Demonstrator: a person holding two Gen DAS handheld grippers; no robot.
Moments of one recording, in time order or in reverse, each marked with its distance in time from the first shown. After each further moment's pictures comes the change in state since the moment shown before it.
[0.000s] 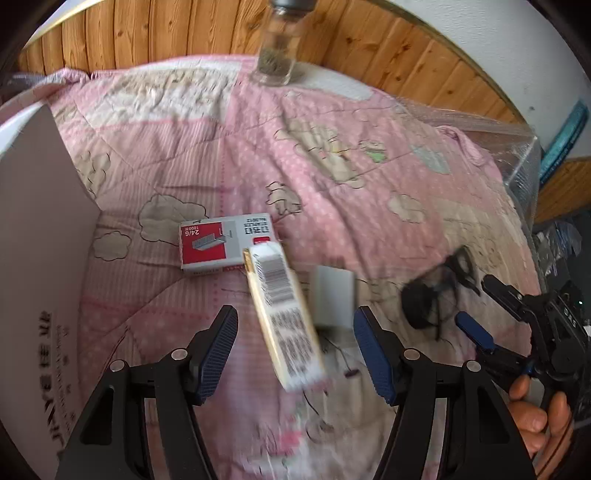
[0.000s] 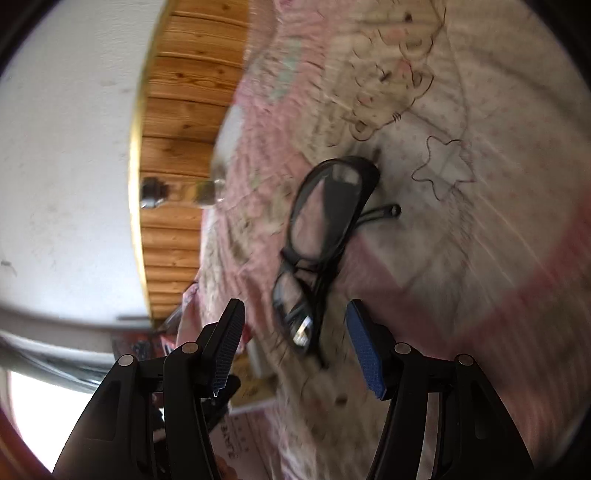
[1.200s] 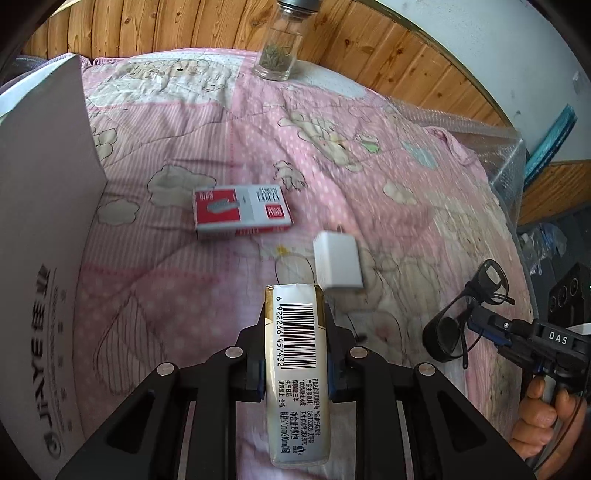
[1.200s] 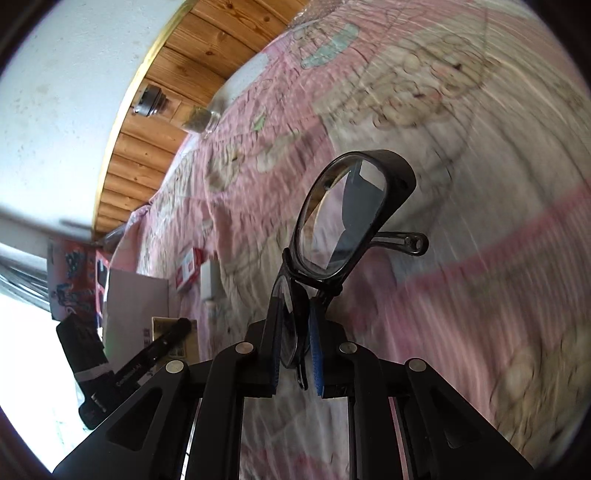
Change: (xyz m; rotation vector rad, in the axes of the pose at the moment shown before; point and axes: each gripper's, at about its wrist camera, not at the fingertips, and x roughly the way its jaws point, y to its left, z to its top) left arm -0.022 0.015 -0.033 0.015 -0.019 -0.069; right arm -0.035 0.041 -0.027 -0.342 0.141 -0.248
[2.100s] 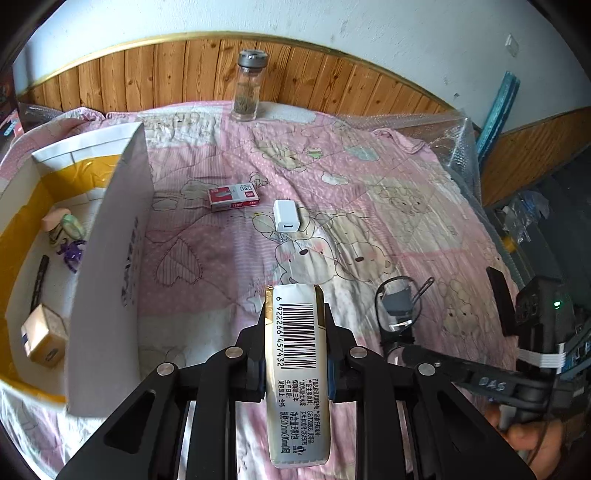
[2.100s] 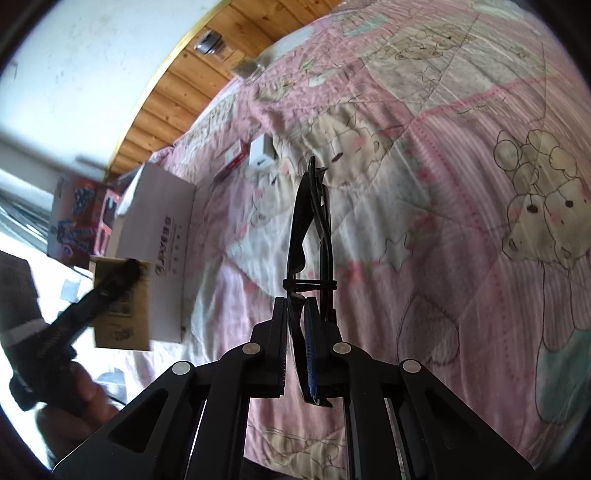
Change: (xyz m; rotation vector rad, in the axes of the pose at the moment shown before) left arm -0.136 -0.042 -0.099 0.142 -0.128 0.015; right arm -0.045 0.044 -0.155 -0.159 0.015 -0.048
